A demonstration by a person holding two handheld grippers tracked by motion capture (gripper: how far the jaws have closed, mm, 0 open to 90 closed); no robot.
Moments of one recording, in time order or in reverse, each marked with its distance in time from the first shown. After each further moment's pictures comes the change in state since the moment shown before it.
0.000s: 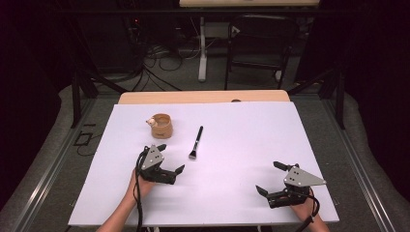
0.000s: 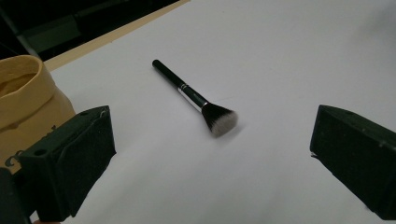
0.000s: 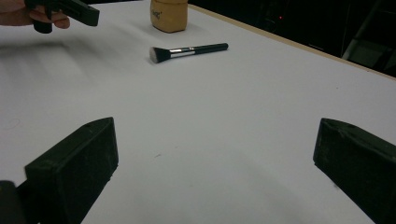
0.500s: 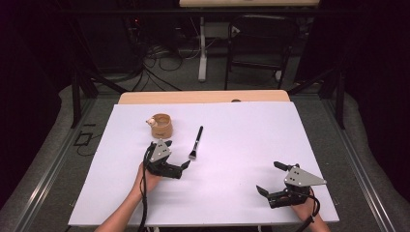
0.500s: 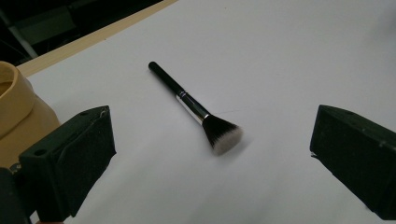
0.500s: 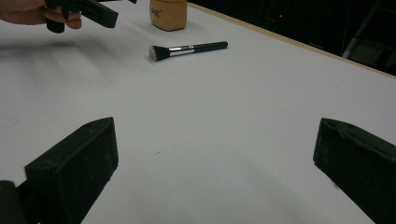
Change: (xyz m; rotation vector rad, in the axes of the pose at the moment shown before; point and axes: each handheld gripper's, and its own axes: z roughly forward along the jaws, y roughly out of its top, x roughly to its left) left arm 0.001 0.011 0.021 0.029 -0.005 -0.016; right arm -0.001 -0.001 -0.001 0.011 -0.001 0.001
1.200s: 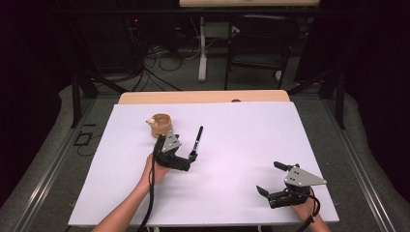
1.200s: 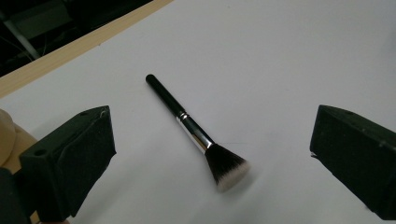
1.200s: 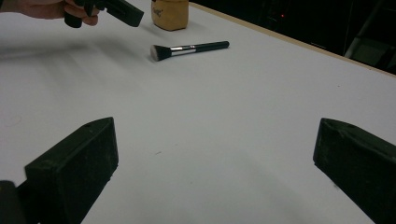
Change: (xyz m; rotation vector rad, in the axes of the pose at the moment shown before) left arm 0.001 0.026 0.026 0.057 0.005 0.012; right arm 0.000 0.000 0.000 0.001 0.006 0.000
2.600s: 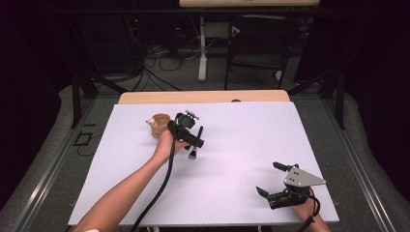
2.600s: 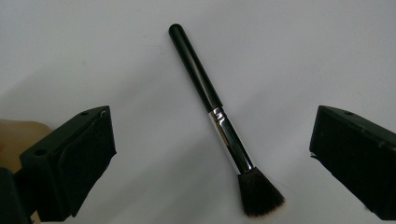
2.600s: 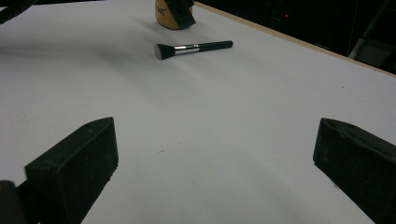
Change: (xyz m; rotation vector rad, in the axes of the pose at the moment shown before) left arm 0.030 0.072 0.065 0.536 0.044 -0.169; right arm 0.000 0.000 0.000 0.004 0.016 -0.007
